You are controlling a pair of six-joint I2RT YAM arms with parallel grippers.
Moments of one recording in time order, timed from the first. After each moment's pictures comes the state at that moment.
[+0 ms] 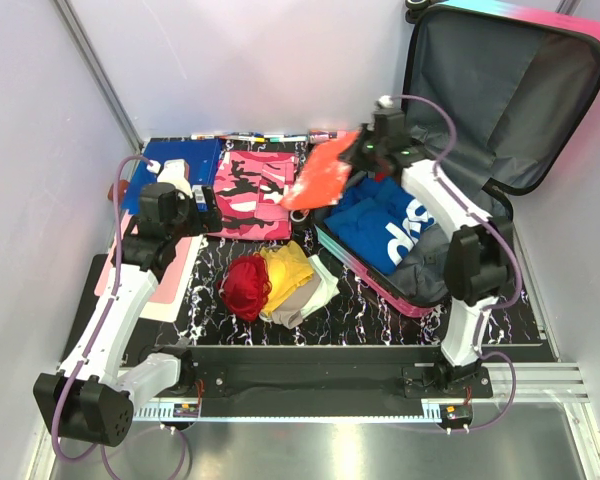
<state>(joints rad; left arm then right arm) -0.16 1.03 0.96 -0.46 -0.02 -0.21 0.38 1.93 1.75 -0.33 -0.13 0.68</state>
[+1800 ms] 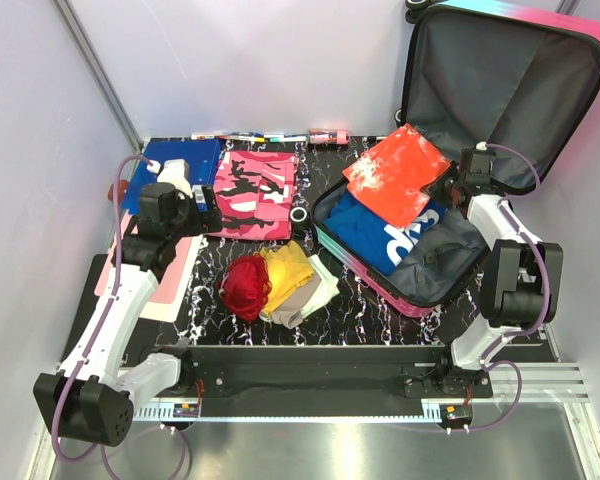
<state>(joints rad) -0.16 1.03 0.96 -0.46 -0.02 -0.22 -0.09 1.69 1.20 -0.20 -0.14 0.69</state>
